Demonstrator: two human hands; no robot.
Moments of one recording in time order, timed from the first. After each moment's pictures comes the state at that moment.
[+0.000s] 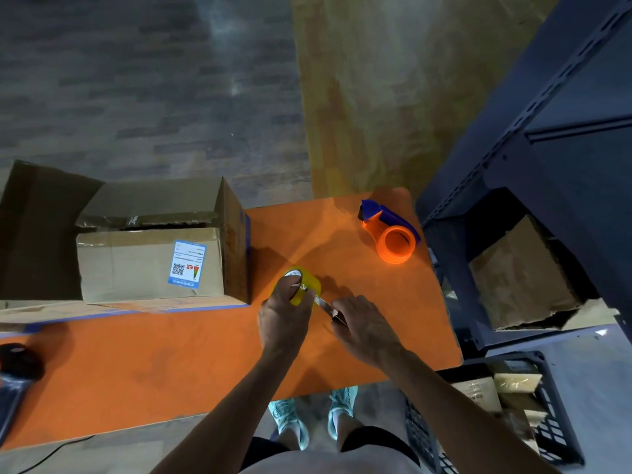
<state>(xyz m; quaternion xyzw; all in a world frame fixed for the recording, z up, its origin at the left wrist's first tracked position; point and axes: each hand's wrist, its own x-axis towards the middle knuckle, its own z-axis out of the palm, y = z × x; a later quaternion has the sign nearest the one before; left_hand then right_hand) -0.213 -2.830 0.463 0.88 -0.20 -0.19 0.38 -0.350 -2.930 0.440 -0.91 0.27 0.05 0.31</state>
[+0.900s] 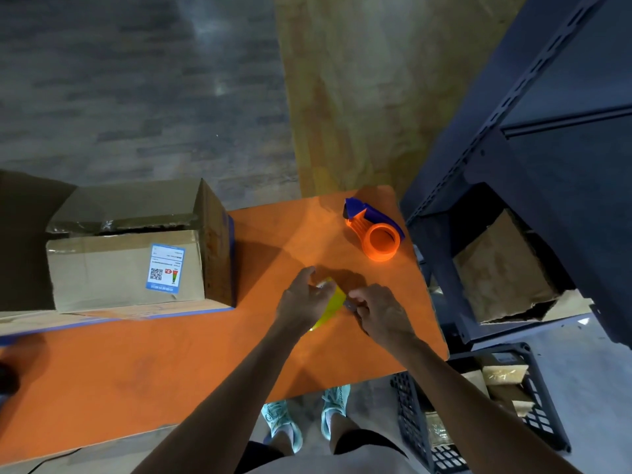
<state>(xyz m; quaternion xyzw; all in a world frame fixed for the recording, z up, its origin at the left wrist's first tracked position) -0.220 -2.879 0.485 0.82 -0.20 -0.45 0.29 -0.379 -2.970 0.440 -0.84 0.42 0.06 0.35</state>
